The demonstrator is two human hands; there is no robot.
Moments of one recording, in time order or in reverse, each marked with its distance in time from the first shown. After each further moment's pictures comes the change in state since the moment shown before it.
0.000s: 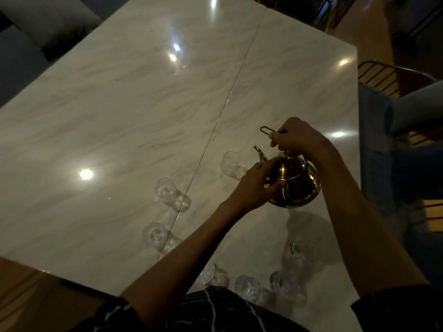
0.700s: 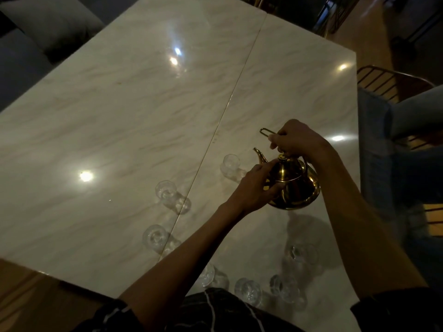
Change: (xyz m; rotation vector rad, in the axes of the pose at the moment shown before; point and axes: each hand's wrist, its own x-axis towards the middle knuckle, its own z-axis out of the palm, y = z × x) left_hand 0.000 -0.001 -0.002 0.004 0.004 0.006; right_hand -0.002 -0.006 -0.002 -0.011 -0.003 -0.012
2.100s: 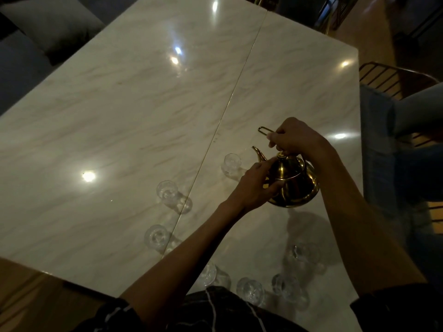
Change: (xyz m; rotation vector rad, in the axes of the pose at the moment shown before) left_hand 0.003 -0.005 -0.001 0.012 -0.006 -0.009; right_hand 0.005 -0.001 0.002 -0.013 0.000 -0.010
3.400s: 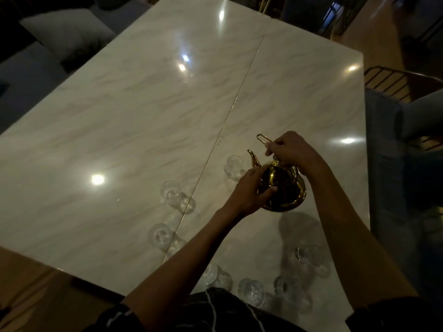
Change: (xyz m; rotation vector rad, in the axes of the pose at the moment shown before) left_hand -0.021 -0.003 0.005 0.030 0.056 -0.034; right_hand -0.011 0.027 0.024 0.157 0.039 -0.045
